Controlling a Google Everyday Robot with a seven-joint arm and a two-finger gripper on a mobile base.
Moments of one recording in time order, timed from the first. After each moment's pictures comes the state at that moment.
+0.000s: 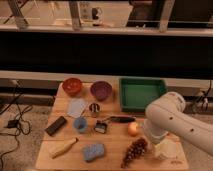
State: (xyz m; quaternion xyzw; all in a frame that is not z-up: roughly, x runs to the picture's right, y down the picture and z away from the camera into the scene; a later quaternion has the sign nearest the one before) arm 0.185 0.234 0.641 -0.34 -0.08 -0.22 0.91
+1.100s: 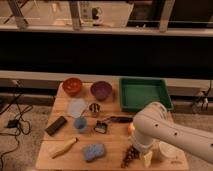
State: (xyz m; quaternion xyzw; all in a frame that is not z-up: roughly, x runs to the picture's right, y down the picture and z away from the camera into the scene) arm 0.146 0.291 0.658 -0.38 -0.14 -0.23 0.88
